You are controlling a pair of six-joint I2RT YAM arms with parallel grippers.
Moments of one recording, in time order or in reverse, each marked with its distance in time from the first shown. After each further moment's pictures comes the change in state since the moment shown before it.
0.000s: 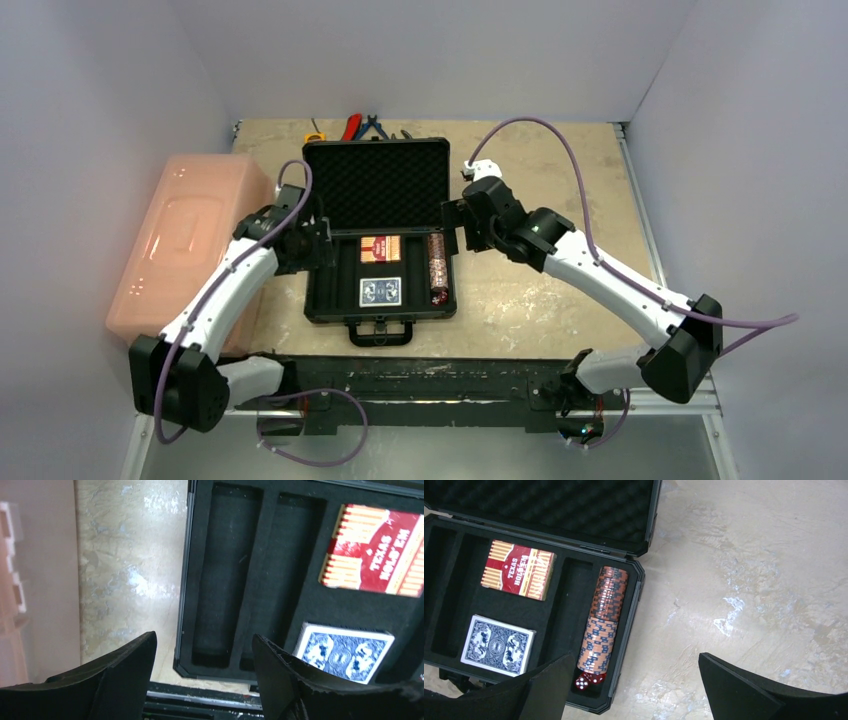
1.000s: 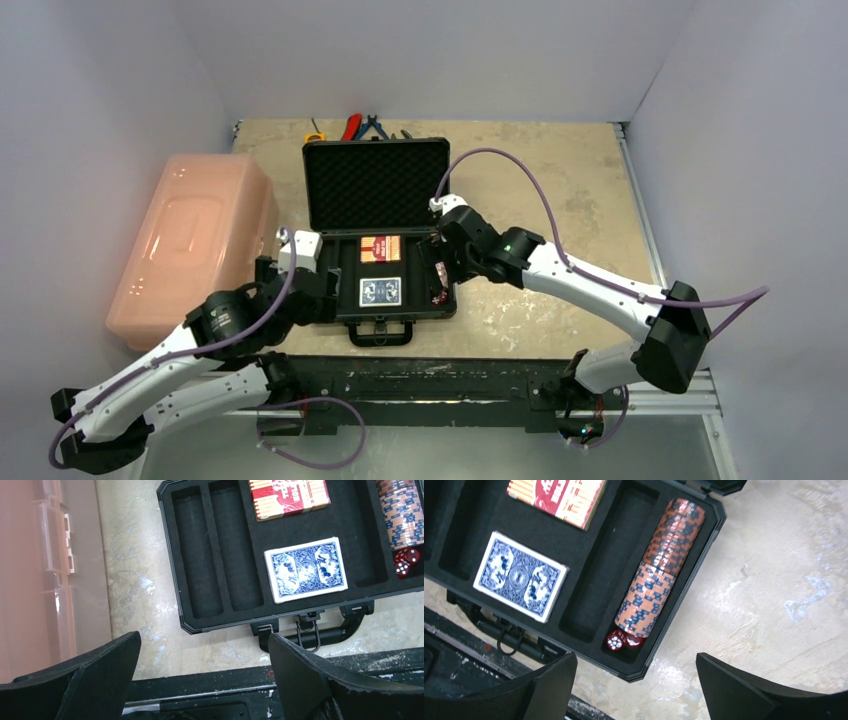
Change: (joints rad) left arm -0.712 -0.537 -0.110 -0.201 -0.492 -0.167; right arm 0.133 0.047 -0.110 0.040 -0.148 -0.008
